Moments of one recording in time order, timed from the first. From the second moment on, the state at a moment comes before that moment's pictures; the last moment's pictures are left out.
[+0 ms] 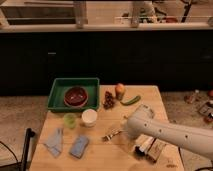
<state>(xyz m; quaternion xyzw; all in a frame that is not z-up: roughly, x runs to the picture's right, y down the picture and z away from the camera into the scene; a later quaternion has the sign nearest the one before) 0.114 0.261 0.797 -0.29 -0.10 -0.05 0.95</state>
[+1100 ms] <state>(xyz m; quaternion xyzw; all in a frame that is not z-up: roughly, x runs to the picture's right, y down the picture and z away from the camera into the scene) 0.080 0.233 0.811 -0.29 -0.10 -0.18 0.94</state>
